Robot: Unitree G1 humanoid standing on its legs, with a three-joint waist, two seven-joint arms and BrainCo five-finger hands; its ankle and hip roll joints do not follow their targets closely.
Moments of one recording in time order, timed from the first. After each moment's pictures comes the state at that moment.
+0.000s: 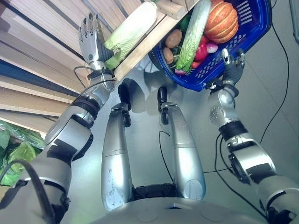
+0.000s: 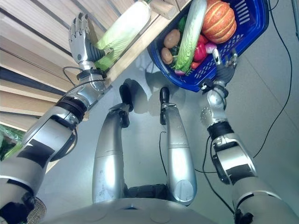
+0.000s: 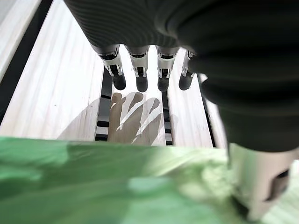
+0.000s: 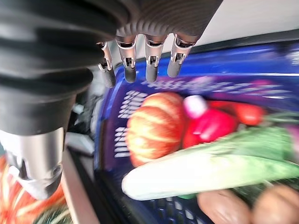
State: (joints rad) left arm -1.03 0.45 -0.63 0.98 0.19 0.07 0.96; right arm -0.64 -0.32 0.28 0.67 0.84 -0.51 -0.53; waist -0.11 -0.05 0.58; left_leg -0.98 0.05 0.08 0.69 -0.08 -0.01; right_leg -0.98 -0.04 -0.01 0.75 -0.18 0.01
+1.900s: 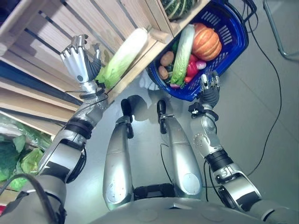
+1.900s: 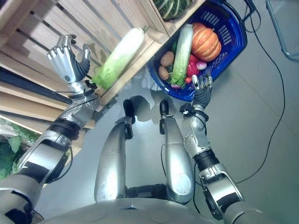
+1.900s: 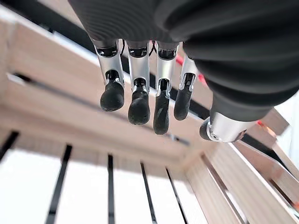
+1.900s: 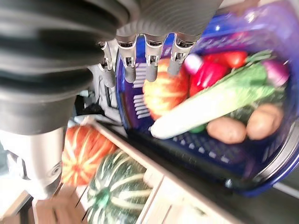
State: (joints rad) left arm -0.71 0.50 -0.42 0.67 0.56 0.04 1.30; right arm -0.38 -0.21 0.30 0.38 0.74 -0.52 -0.49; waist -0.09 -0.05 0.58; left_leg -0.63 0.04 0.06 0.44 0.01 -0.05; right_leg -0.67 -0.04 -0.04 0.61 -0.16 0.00
